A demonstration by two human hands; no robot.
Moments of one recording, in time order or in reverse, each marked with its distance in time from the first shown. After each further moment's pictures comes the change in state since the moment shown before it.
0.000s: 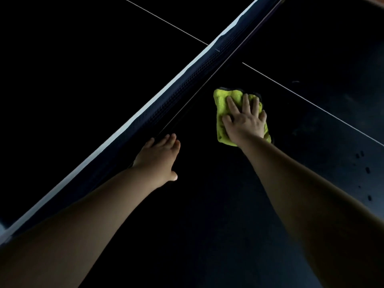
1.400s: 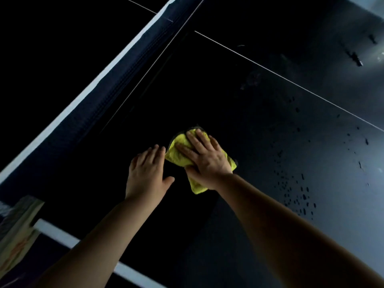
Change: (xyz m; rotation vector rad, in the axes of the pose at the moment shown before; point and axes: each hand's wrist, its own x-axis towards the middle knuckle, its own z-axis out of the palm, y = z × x) left_hand -0.130 0.101 0.072 -0.320 0.331 -0.065; right_hand -0.239 0.035 0.049 -0.043 -0.022 -0.465
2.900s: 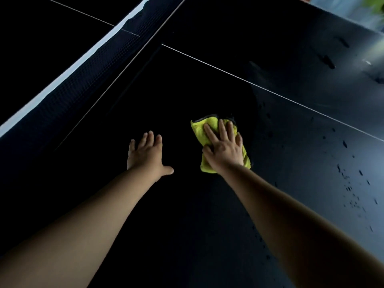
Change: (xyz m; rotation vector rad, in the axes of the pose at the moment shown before) left_hand 0.095 0.094 0.010 0.241 -0.225 -0.039; right_hand -0.021 0.132 -0.022 0.092 0.023 0.503
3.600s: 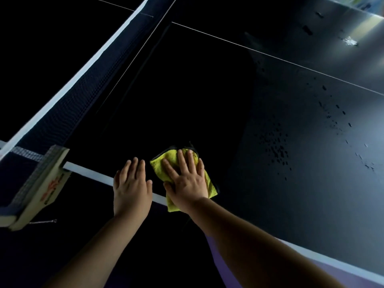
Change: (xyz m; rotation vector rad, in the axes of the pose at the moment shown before) left_hand -0.273 -0.117 0.147 -0.221 0.378 0.003; right_hand -0.295 -0.196 0.092 0.042 -0.034 -0.175
